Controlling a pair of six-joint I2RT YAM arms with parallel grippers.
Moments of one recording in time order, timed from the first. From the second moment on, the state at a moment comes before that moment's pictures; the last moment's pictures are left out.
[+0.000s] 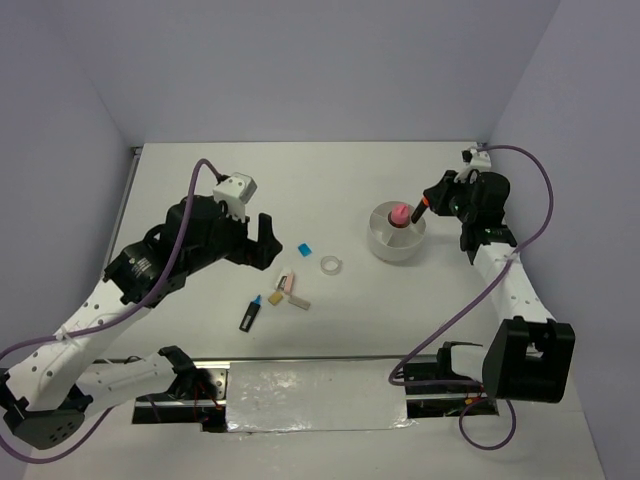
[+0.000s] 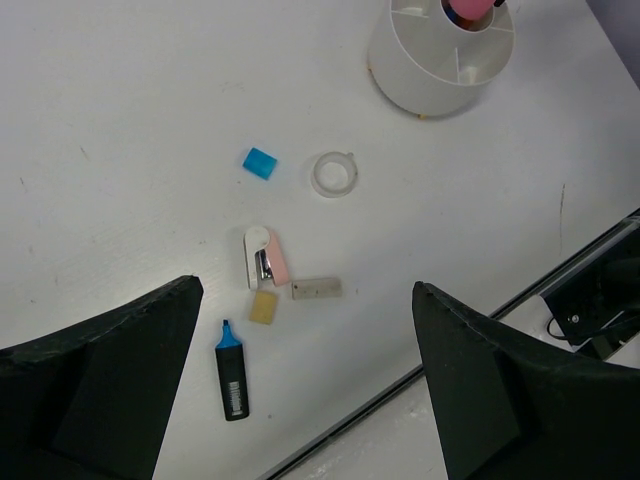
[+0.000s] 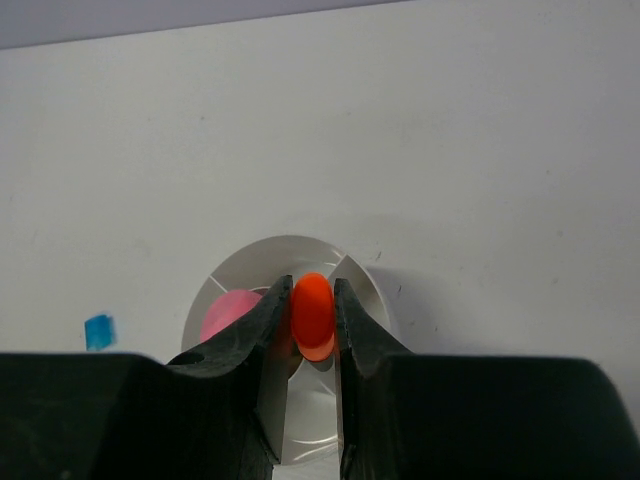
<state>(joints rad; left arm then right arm) -0.71 0.98 1.22 -0.73 -0.08 -0.30 -0.11 1.18 0.84 0.03 -0.35 0.18</state>
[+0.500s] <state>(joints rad) -0.71 0.94 1.16 -0.74 -0.08 -0.34 -0.11 1.25 0.83 0.07 -0.35 0.19</state>
